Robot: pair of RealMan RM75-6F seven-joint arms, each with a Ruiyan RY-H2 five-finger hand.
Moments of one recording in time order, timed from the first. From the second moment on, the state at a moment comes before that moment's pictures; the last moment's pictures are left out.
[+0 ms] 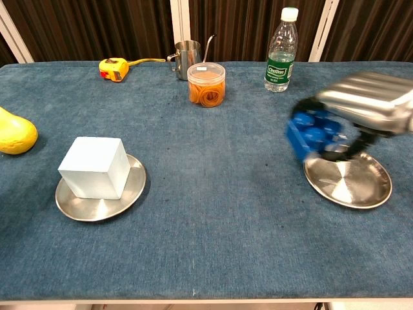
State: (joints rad) left arm -0.27 -1.08 0.07 -1.84 1.54 1.37 0.30; right arm 0.60 -1.38 0.04 -1.60 -1.37 1.01 -0.49
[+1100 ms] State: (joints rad) left arm -0.06 -1.16 0.06 -1.65 1.47 1.61 0.20; right arm 0.09 -1.21 -0.10 -1.61 -1.49 1.69 -0.32
